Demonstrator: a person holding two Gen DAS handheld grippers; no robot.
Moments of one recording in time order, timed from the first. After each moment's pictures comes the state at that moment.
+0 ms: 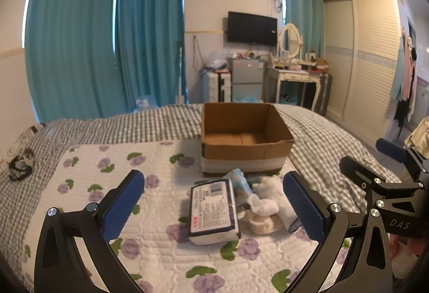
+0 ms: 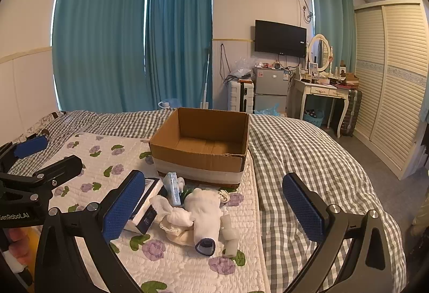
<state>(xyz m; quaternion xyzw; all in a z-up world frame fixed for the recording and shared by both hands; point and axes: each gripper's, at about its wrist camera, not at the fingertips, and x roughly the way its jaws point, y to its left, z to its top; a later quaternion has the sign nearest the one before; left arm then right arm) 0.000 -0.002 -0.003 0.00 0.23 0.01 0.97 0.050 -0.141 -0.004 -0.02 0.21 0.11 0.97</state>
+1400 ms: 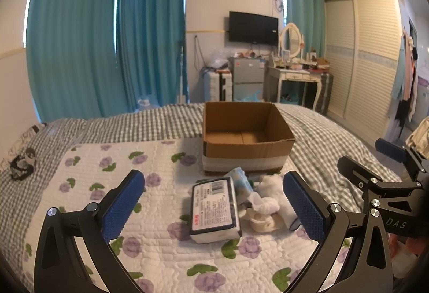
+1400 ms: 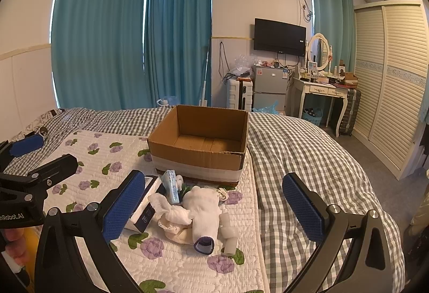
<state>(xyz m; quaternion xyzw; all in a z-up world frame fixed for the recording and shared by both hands) -0.001 0.000 -0.002 -0.01 0.23 0.01 0.97 0.049 -0.140 -0.003 -0.02 0.22 0.11 0.97</state>
